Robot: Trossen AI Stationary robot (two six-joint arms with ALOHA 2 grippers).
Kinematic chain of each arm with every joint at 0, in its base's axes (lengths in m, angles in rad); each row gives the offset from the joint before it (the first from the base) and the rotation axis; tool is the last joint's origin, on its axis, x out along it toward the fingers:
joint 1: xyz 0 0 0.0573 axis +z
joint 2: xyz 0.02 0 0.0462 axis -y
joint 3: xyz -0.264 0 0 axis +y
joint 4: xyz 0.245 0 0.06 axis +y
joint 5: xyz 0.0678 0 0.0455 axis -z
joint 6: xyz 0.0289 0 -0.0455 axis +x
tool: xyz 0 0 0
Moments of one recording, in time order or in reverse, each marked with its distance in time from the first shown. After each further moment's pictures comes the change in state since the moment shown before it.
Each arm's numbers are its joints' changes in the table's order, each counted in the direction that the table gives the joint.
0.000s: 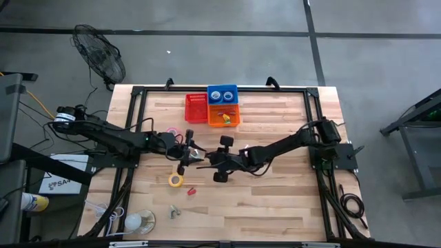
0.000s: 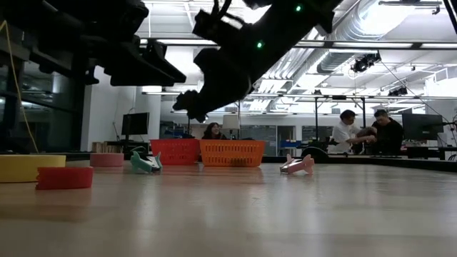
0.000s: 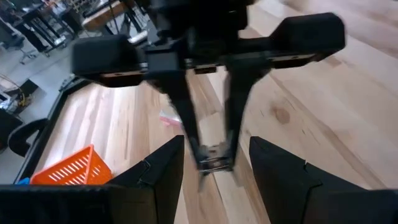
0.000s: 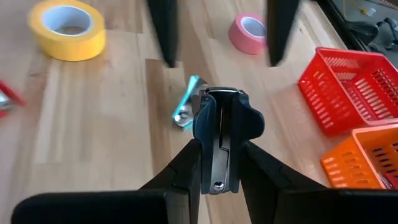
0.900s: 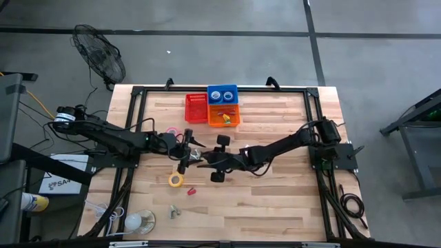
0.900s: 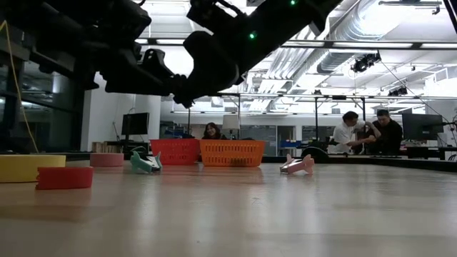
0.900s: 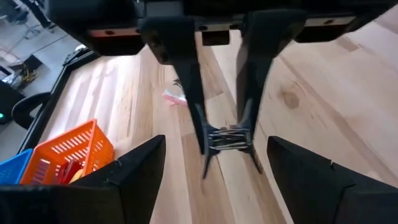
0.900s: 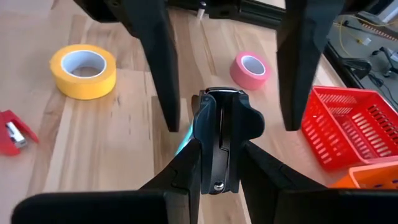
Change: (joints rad) left arm 0.000 0.000 0.000 0.043 -0.053 -0.053; right arm -0.005 0.002 0.000 -0.127 -0.015 -0.077
